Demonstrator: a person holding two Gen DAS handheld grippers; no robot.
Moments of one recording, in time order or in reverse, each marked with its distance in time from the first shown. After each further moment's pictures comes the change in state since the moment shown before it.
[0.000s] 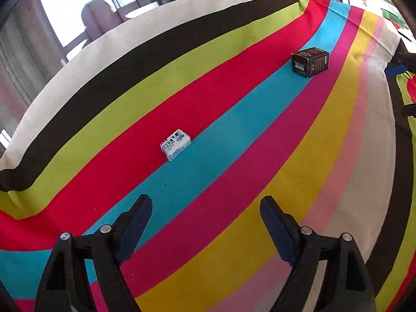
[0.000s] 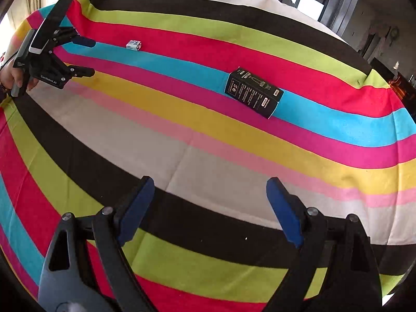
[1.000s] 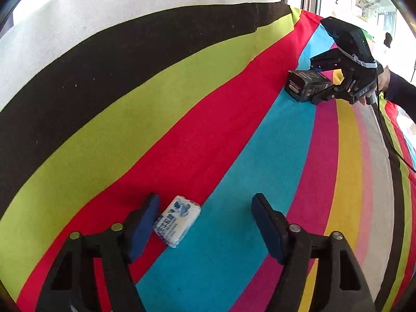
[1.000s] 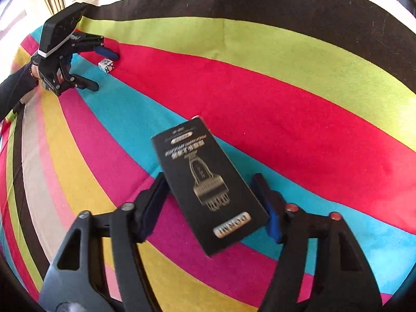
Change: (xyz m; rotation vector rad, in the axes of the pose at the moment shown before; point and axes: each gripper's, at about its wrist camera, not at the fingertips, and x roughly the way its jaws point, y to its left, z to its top) left arm 0.081 0.046 0.047 0.016 -0.003 -0.380; right arm 0.125 -0.086 0.103 -0.132 -0.023 0.294
